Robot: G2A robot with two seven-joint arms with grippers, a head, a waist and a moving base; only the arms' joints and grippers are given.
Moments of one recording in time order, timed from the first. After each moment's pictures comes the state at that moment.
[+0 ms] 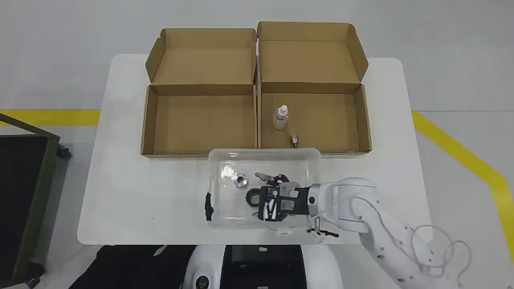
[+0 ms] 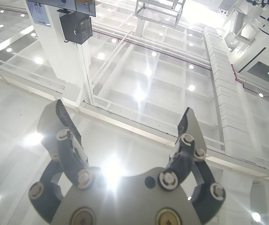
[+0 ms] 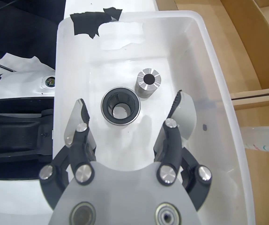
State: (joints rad) left arm -0.17 -0.33 -0.48 -1.21 3.07 0.34 0.06; right arm -1.22 -1.10 0.94 -1.86 -1.33 -0.81 0.46
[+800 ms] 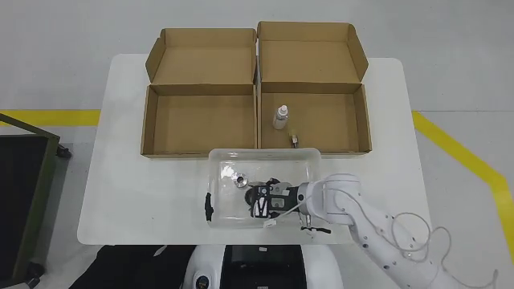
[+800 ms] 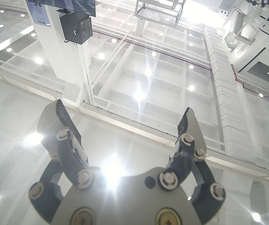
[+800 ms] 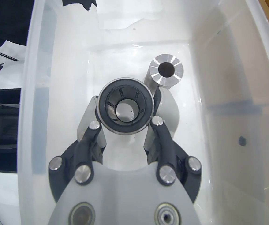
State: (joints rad) left arm -0.17 -0.33 -0.48 -1.21 3.07 0.34 0.06; right arm -1.13 -1.12 0.85 -1.73 -1.34 -0.80 0.45
